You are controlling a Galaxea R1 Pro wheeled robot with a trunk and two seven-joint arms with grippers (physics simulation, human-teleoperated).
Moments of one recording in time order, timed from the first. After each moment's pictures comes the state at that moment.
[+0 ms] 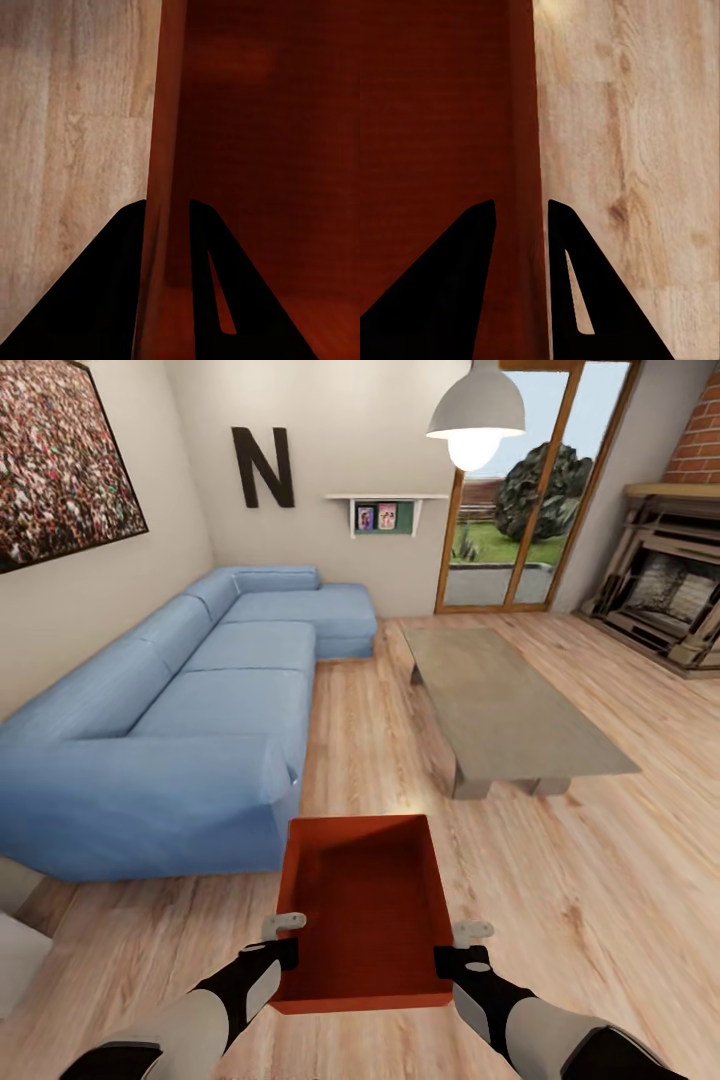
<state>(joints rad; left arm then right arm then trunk) -0.73 -0.14 0.02 -0.14 0.09 0.10 0.19 -0.73 0.09 0.57 -0.04 -0.52 -0.08 -0.21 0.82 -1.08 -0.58</state>
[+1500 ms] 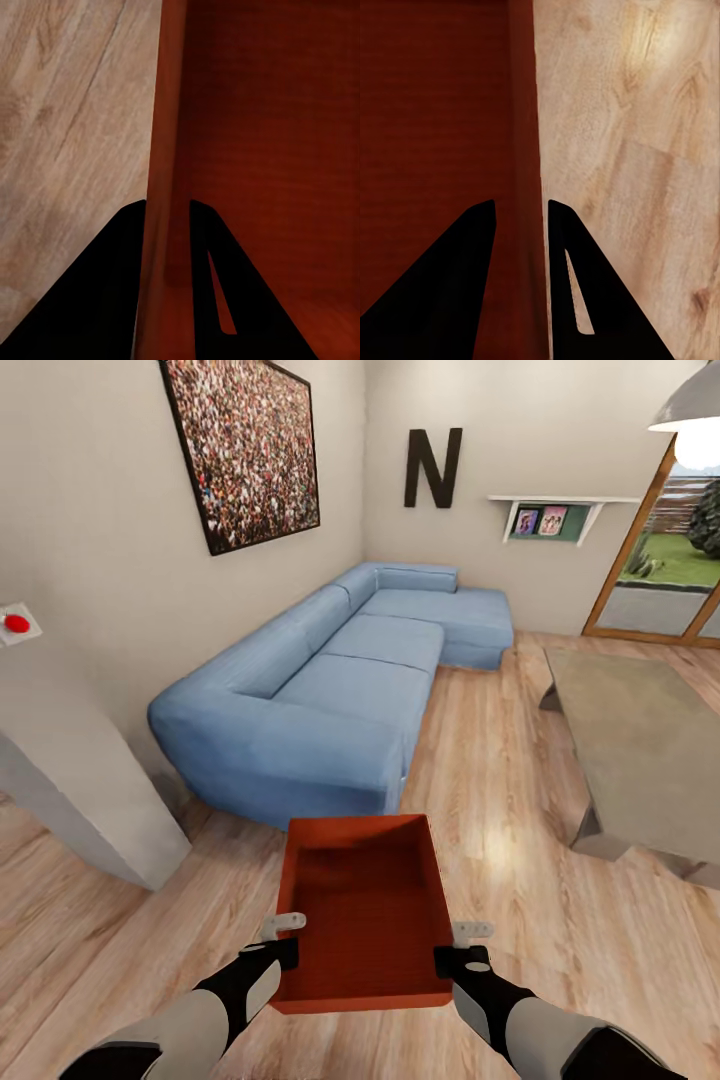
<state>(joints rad) -0.73 -0.14 0.02 -0.14 0.09 0.10 0.19 -0.73 0.09 0.57 -0.04 -0.52 -0.08 -0.21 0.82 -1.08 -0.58</state>
